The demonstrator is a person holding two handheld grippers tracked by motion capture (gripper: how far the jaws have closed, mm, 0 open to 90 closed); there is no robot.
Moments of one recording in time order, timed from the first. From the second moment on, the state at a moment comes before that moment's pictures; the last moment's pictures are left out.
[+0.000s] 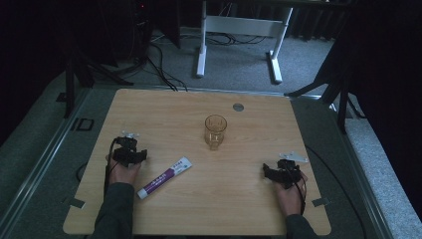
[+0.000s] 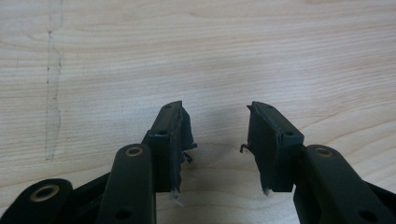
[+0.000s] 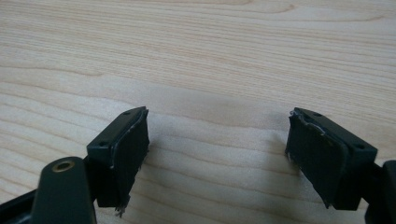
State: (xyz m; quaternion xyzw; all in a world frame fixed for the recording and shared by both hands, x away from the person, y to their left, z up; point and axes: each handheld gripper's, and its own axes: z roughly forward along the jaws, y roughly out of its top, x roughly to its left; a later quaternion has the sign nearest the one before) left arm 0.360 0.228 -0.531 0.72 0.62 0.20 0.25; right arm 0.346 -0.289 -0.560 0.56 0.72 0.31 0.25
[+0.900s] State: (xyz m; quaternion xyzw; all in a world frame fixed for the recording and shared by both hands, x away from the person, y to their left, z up) left arm 0.329 0.221 -0.481 0.76 0.54 0.16 0.34; right arm 0.346 -0.288 -0.559 0.56 0.73 0.31 0.24
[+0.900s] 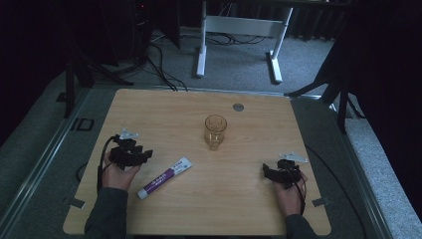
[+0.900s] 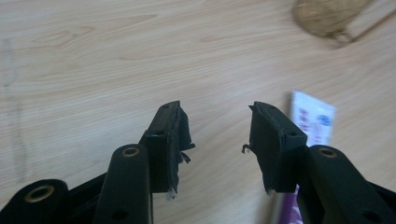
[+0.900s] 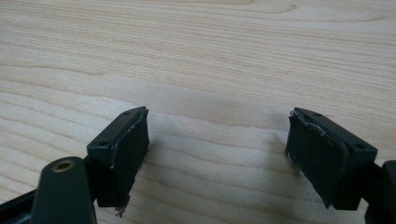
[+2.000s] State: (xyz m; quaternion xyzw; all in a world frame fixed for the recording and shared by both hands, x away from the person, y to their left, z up) left arm 0.316 0.196 -0.459 0.81 0.48 0.16 0.31; right arm 0.345 -0.287 -0.559 0.56 0.73 0.31 0.24
